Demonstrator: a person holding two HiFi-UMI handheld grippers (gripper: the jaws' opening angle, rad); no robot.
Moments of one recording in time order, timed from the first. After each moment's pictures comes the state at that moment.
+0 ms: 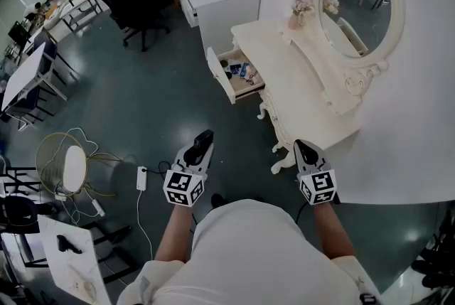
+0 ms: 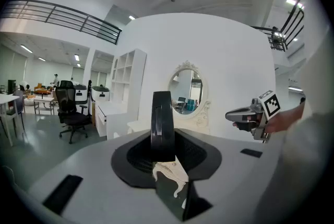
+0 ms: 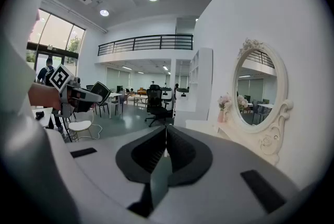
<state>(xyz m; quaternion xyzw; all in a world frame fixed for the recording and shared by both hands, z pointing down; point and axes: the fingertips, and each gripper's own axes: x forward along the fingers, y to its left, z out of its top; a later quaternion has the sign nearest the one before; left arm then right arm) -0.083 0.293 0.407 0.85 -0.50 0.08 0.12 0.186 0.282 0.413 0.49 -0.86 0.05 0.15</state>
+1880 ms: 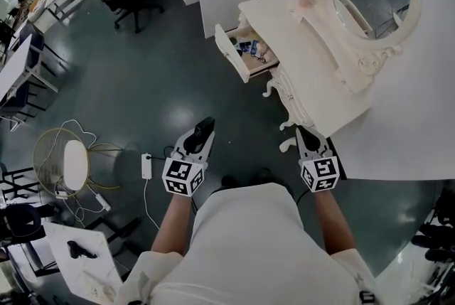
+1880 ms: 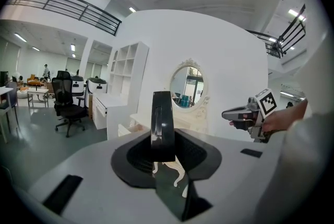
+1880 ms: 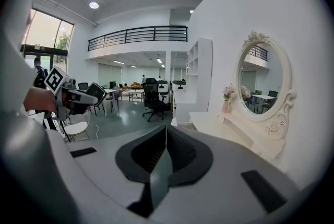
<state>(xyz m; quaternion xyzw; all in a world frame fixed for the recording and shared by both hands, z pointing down) -0.186 0.299 0.436 0.87 -0.46 0.10 0.16 0.082 0.297 0.437 0.52 -0.83 0.09 0.18</state>
